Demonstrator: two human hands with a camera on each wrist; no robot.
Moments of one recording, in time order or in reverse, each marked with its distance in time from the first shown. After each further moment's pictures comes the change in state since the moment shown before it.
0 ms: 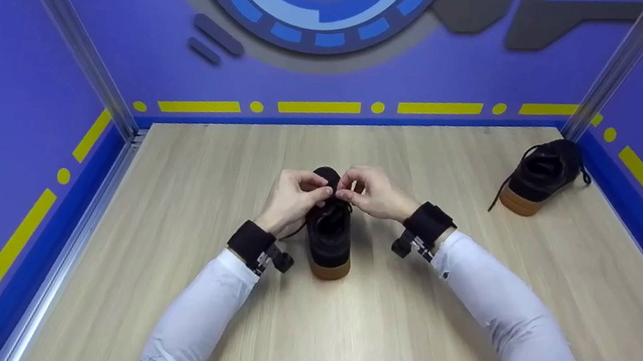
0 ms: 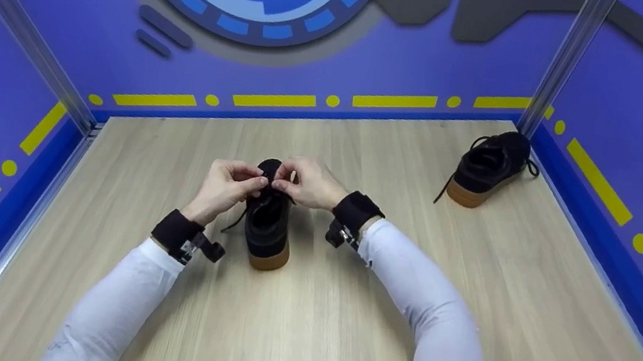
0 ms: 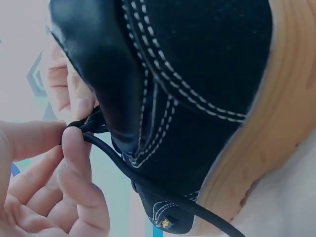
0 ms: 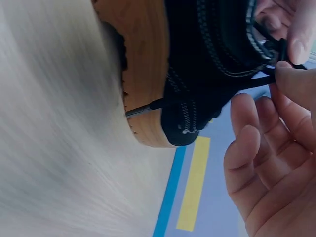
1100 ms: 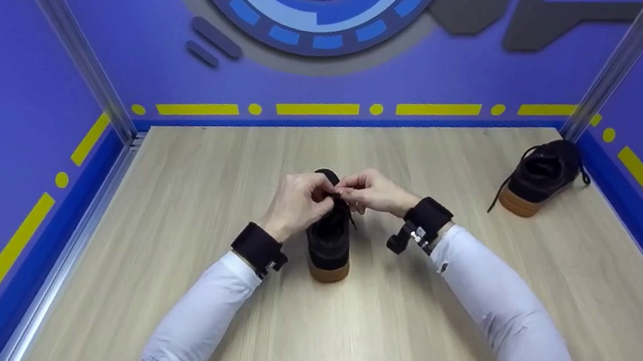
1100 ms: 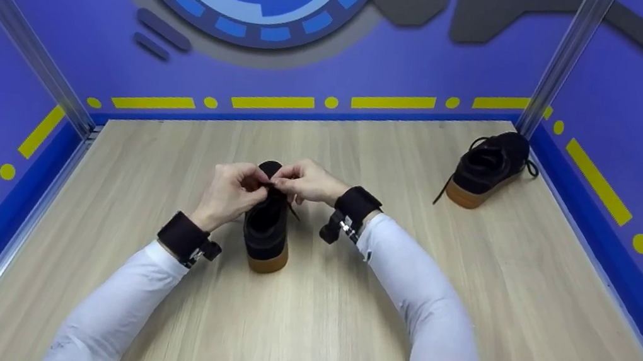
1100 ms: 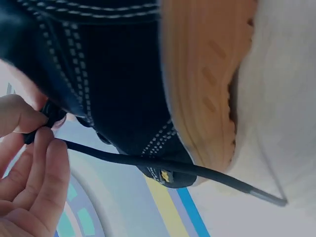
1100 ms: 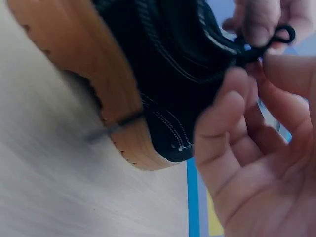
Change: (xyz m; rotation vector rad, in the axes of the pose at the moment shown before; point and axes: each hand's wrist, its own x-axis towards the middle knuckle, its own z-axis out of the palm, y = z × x) left_hand 0.003 -0.005 0.001 0.703 0.016 0.588; right_hand 0.008 0.006 -0.010 0.396 -0.221 0.337
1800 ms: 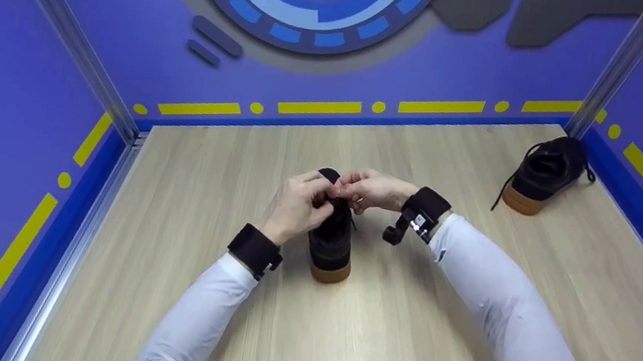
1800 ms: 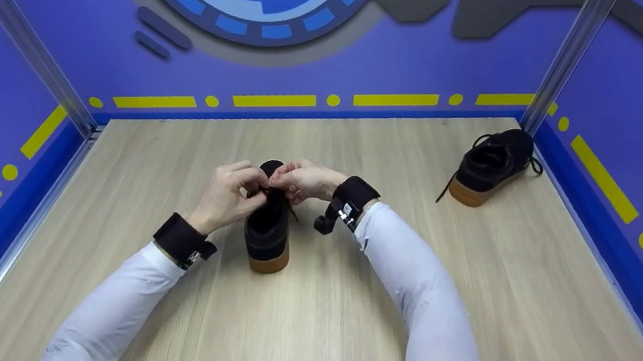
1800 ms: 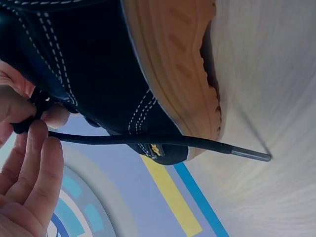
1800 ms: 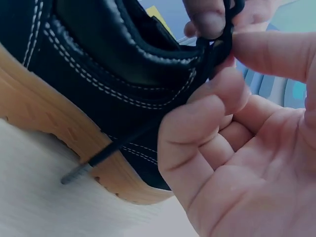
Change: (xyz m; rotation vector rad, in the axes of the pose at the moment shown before) left_hand -0.009 -0.005 -0.003 0.016 0.004 0.148; right_hand 0.014 -0.005 -0.003 0.272 -0.189 0.229
